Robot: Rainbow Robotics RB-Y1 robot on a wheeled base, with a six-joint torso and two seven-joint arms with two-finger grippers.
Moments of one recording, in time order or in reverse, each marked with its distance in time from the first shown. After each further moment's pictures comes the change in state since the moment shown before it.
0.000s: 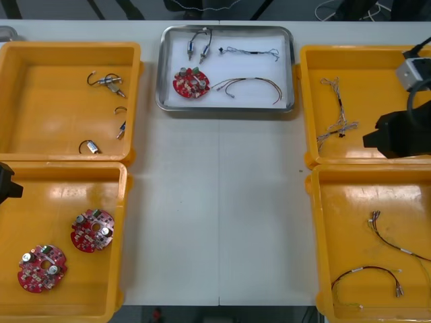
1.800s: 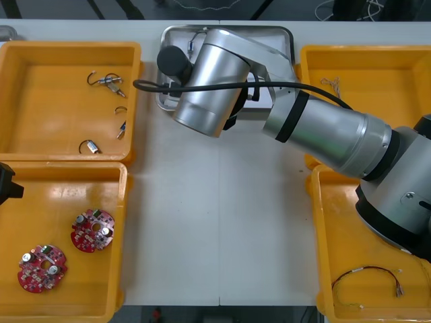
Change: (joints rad) right arm -0.795 0.342 1.101 0.873 0.509 -0.391 0.522; left arm -0.001 -0.001 -0.003 0.001 -0.001 0.000 0.000
